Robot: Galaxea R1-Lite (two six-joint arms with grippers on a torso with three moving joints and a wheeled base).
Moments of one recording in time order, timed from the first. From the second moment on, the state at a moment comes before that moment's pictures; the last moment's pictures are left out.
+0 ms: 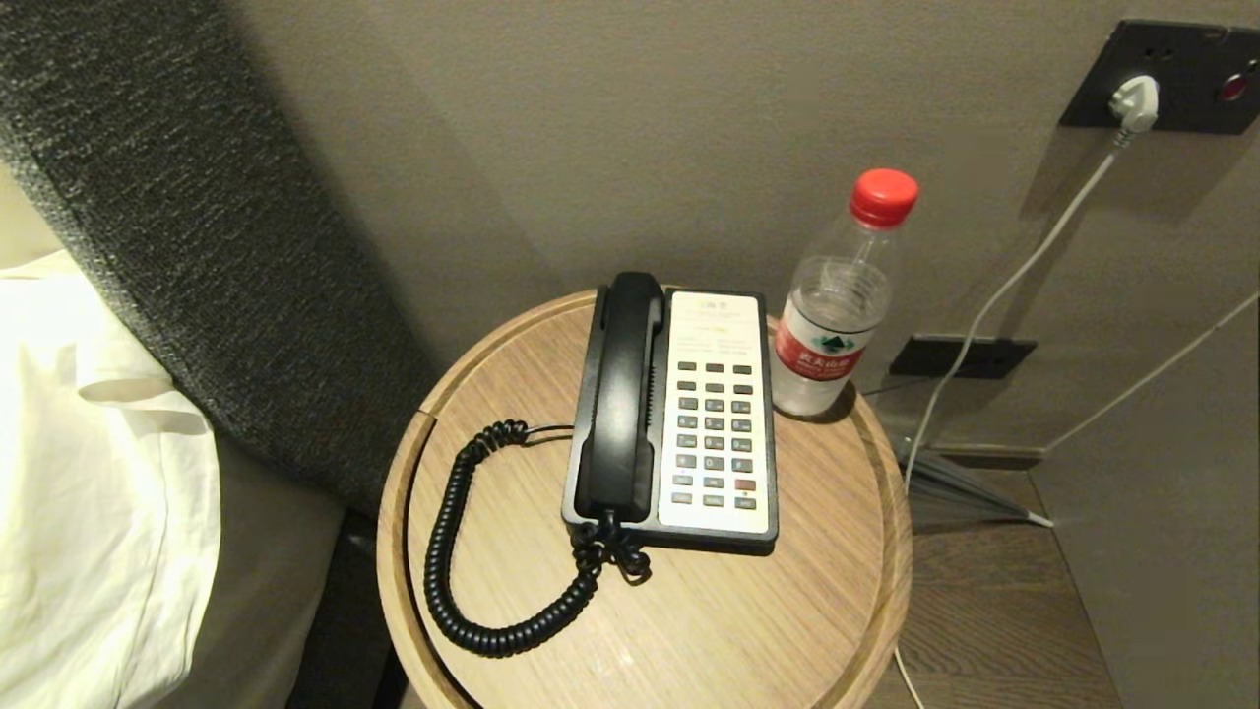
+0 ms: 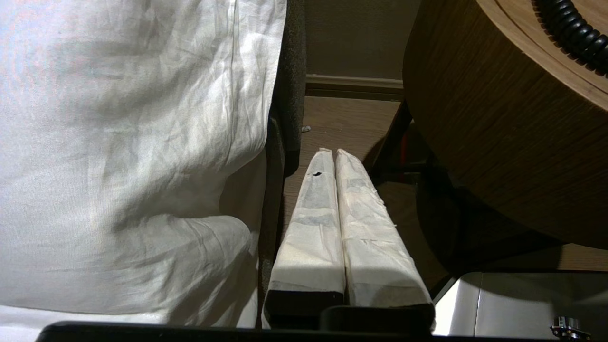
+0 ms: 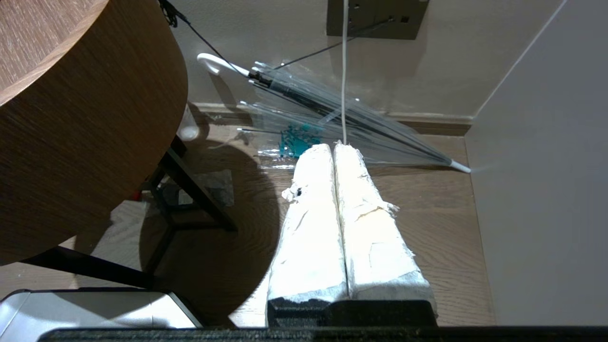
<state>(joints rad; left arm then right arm) -0.01 0.00 -0.05 0.12 0.00 0.02 0.00 0.02 0.00 -0.01 0.00 -0.03</state>
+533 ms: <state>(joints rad) -0.01 0.00 -0.06 0.13 0.00 0.02 0.00 0.02 0.00 -0.01 0.00 -0.03</state>
